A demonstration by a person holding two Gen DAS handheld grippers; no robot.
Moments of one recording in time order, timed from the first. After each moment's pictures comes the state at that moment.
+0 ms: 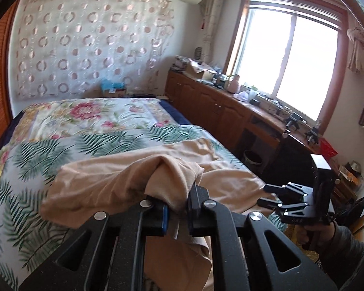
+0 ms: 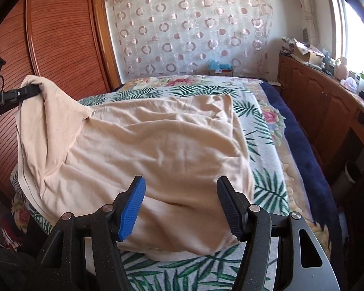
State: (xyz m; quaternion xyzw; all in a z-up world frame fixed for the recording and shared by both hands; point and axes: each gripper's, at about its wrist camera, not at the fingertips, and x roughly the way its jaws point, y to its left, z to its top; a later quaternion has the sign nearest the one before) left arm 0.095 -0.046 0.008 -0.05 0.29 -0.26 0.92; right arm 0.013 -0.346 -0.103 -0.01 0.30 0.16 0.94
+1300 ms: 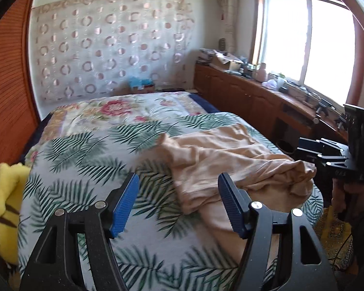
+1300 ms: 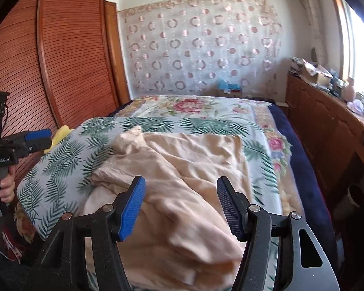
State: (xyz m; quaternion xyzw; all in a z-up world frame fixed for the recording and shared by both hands) left arm 0.084 -0.015 -0.018 0.00 0.30 -0.15 0.94; right arm 0.038 -0.305 -0.072 -0.03 0.25 0.20 0.95
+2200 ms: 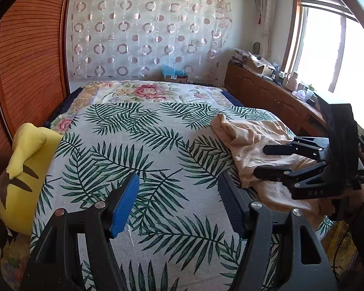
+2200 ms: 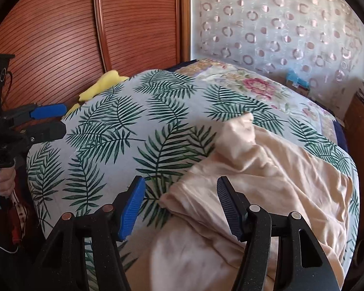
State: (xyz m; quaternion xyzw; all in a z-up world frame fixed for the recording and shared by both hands) left arm 0.069 0.069 -0.056 -0.05 0.32 -0.08 0.94; right arm 0.141 -0.141 -0.096 -0.16 0.32 0.34 0.87
